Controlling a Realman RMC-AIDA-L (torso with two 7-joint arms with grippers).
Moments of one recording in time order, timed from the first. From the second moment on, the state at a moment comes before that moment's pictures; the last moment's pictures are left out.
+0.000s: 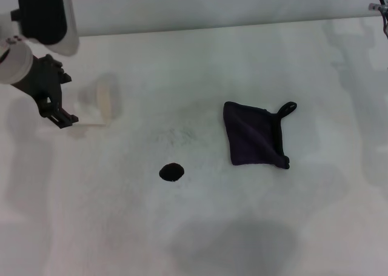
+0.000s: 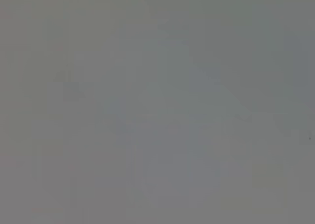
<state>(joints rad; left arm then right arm) -0.91 -2.07 1.12 0.86 -0.30 -1.26 1.45 0.65 2.03 -1.77 -0.19 0.83 -0.84 0.06</state>
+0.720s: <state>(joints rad) -0.84 -2.07 1.19 0.77 -0.41 -1.02 1.50 0.65 2.02 -1.77 -0.18 0.82 -0.84 0.05</state>
